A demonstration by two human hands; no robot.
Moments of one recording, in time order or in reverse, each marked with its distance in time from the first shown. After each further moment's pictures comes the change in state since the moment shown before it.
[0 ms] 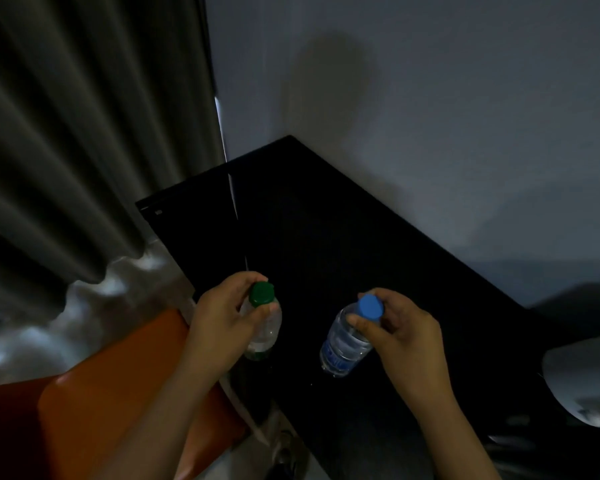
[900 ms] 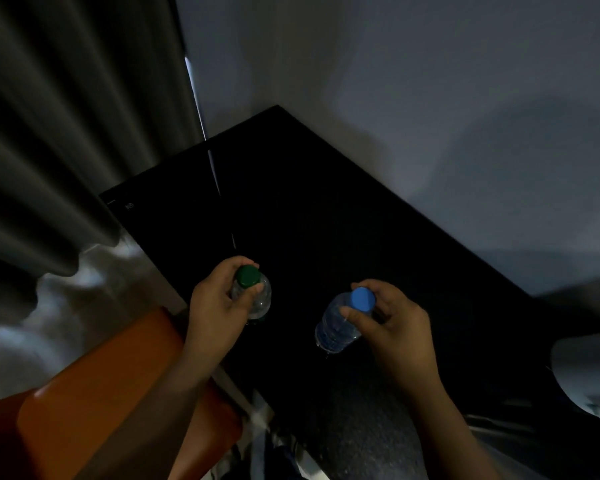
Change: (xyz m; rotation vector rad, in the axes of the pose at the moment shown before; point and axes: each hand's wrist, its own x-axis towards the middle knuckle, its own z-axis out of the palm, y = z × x) left_hand 0.089 -0.088 0.012 -0.042 0.055 0.130; right_hand 0.062 0.023 0.037 -0.042 -0.007 0.046
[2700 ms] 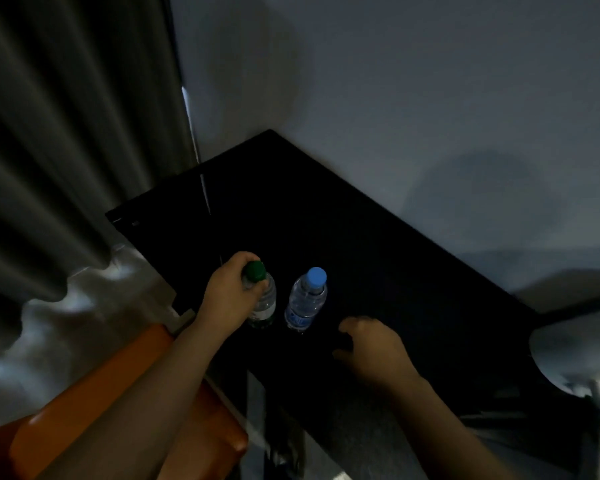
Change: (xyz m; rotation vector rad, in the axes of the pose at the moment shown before) left_hand 0.022 0.024 -0.028 0.243 -0.199 -0.109; right_hand -0.013 0.000 0.030 -0.857 -0.416 0.113
